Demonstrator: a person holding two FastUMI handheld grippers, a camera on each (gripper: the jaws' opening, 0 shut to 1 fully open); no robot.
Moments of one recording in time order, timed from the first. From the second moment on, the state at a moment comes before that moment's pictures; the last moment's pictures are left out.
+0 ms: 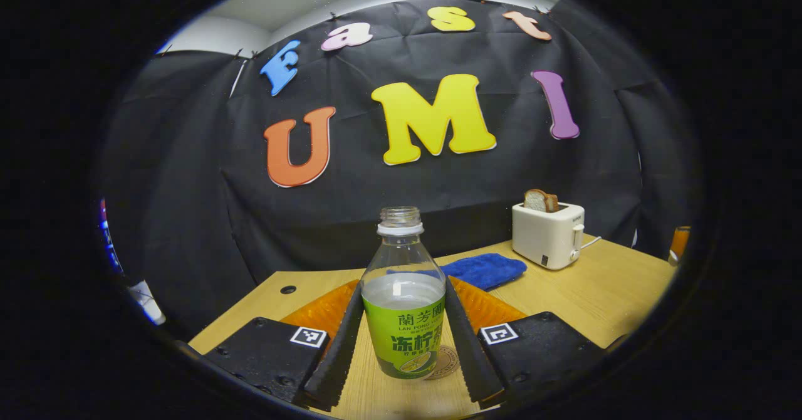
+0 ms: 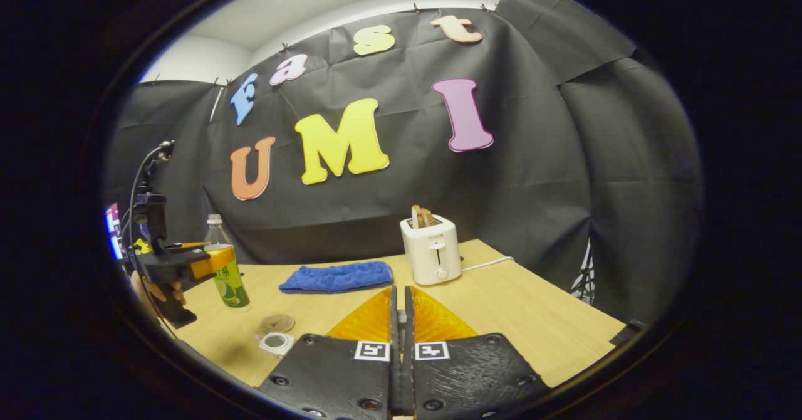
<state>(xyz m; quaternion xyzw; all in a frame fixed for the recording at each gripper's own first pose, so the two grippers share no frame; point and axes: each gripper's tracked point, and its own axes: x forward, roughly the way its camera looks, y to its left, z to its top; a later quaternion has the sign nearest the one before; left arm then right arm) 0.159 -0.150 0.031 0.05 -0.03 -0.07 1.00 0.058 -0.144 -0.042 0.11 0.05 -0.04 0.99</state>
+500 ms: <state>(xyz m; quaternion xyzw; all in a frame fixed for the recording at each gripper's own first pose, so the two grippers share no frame) 0.202 -0.161 -0.022 -0.04 0.03 -0.08 1.00 0.065 -0.137 -0.050 0.11 0.06 -0.04 0.99</state>
